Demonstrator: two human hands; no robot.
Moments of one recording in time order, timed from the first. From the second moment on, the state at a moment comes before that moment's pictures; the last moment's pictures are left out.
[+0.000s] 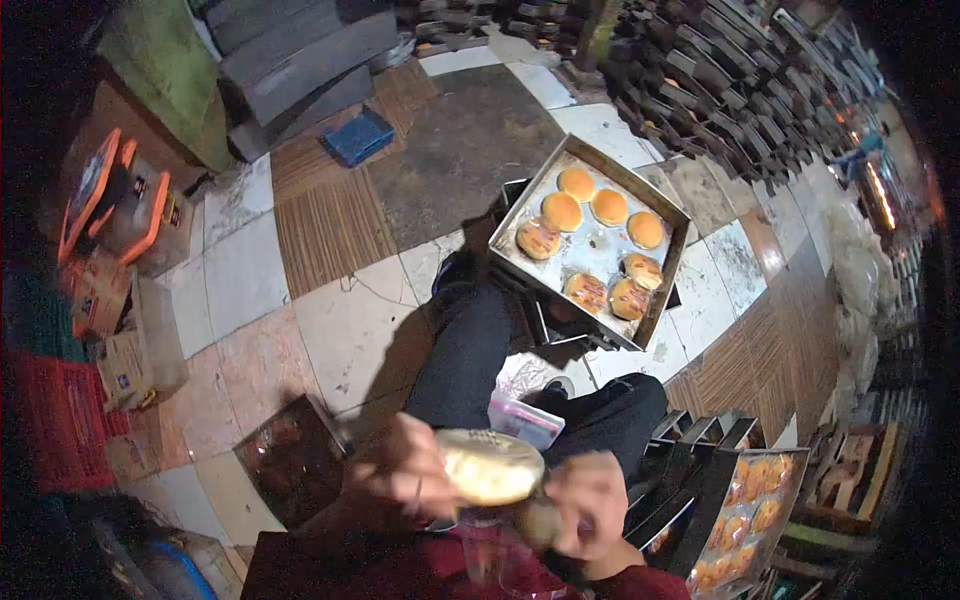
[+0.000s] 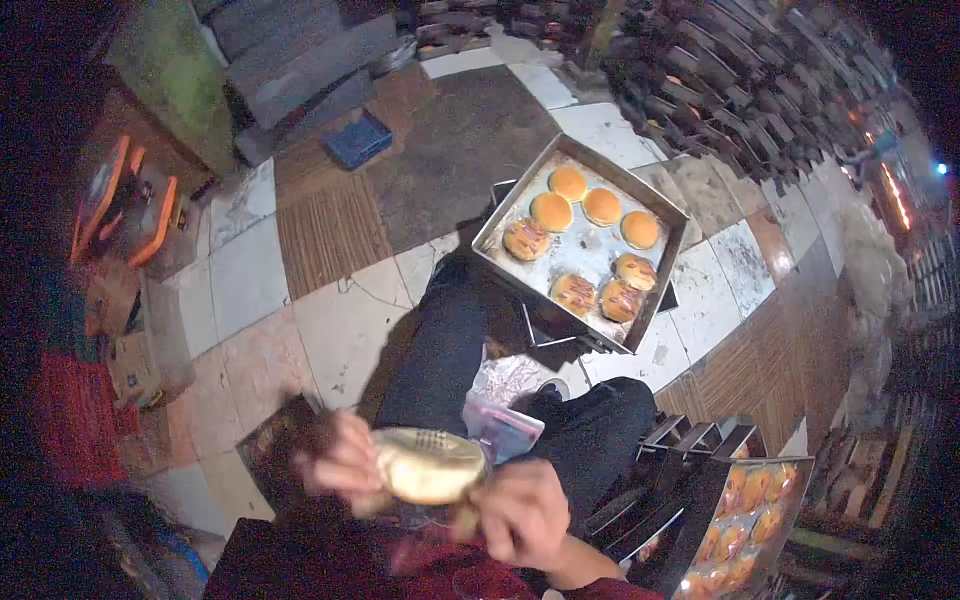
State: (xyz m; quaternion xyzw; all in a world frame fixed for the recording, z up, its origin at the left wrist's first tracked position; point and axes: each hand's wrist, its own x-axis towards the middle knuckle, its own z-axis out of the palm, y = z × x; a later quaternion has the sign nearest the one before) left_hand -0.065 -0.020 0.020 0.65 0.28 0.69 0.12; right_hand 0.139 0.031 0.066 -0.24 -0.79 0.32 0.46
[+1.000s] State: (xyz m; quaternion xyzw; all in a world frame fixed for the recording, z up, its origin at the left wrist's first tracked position) left_hand -0.061 -0.027 0.003 -0.06 0.51 0.72 0.47; right_hand 0.089 0.125 -0.015 -0.32 -0.89 0.29 0.15
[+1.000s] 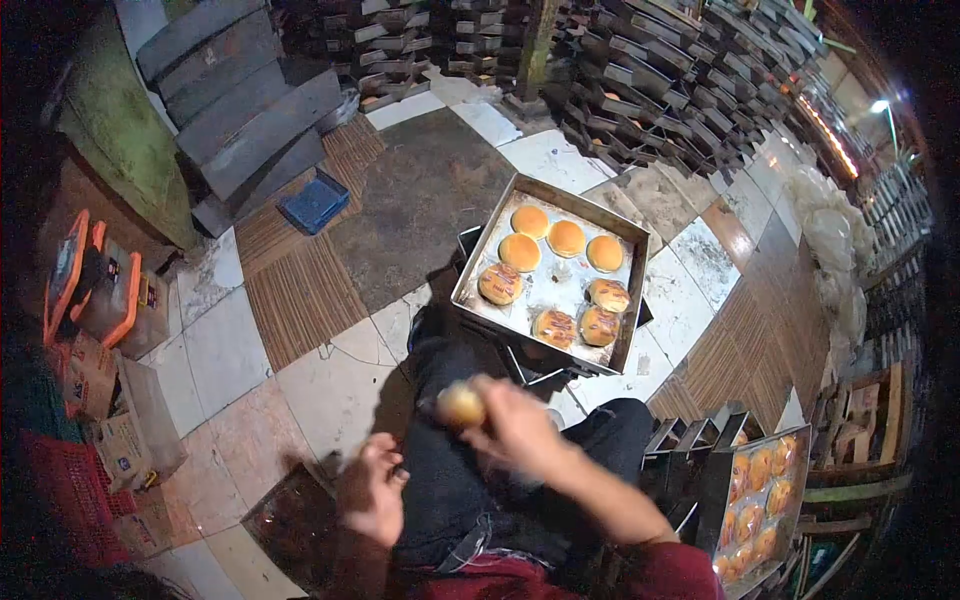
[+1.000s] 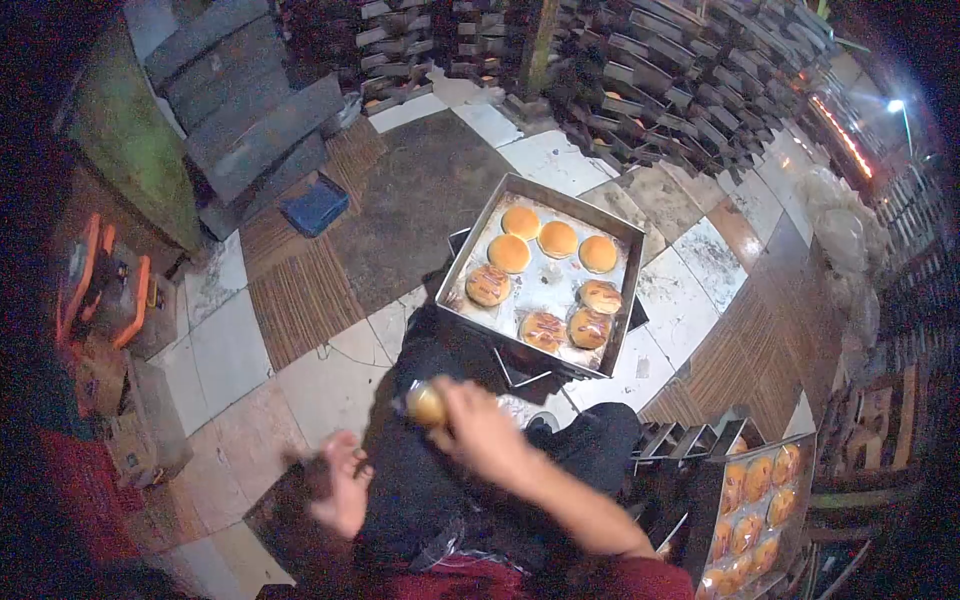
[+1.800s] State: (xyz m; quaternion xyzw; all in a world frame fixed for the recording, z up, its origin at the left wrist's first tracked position) left_hand -0.099 -0.038 -0.014 0.19 0.63 0.63 0.42; right_hand 0.157 0.011 -0.100 -0.33 -0.91 0.26 0.00
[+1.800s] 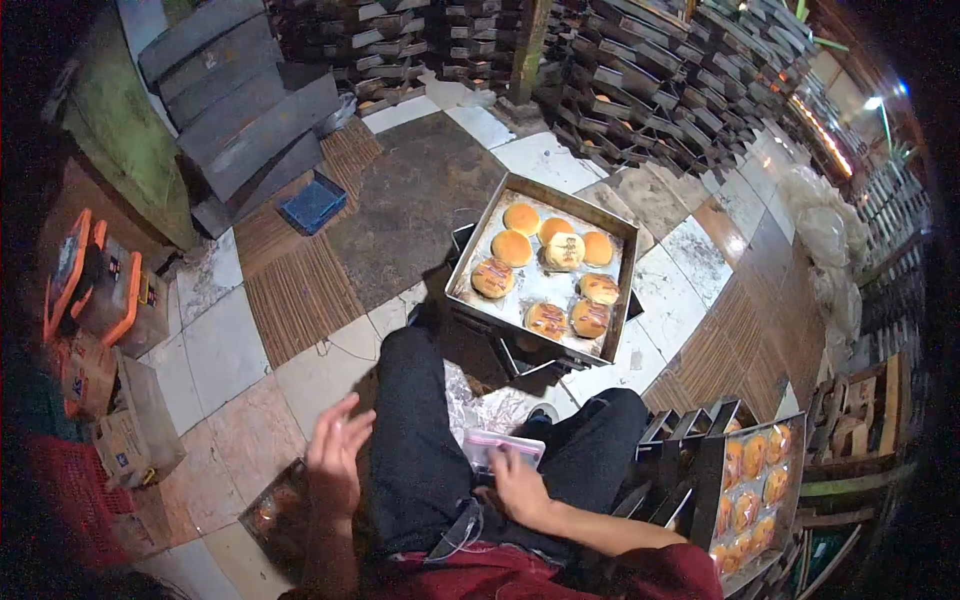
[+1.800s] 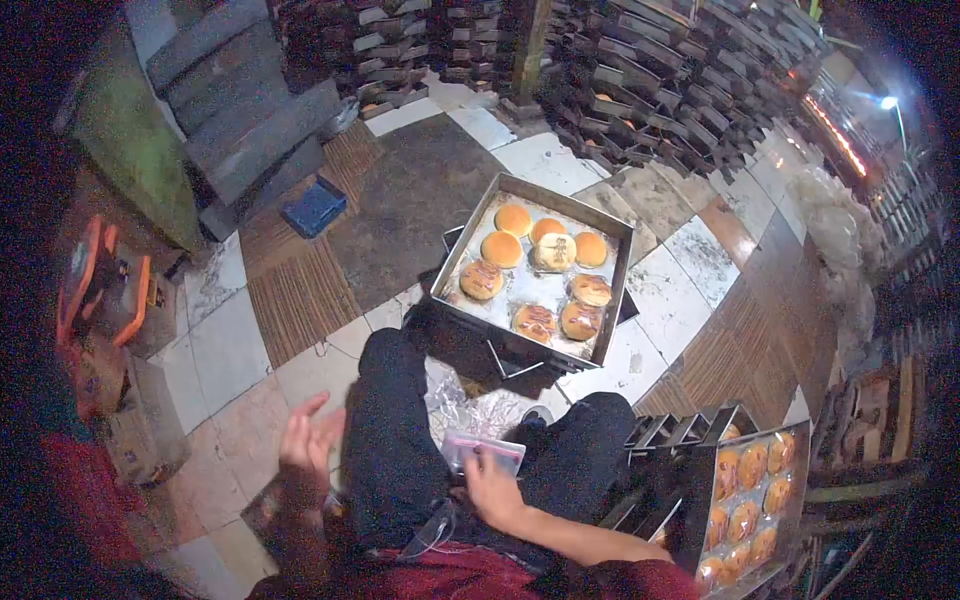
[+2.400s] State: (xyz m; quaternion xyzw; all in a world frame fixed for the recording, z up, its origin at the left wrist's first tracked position) left_hand -0.104 0.046 -0.030 0.16 0.17 0.51 0.83; right_hand 0.138 0.156 0.070 -0.05 -0.99 0.11 0.05
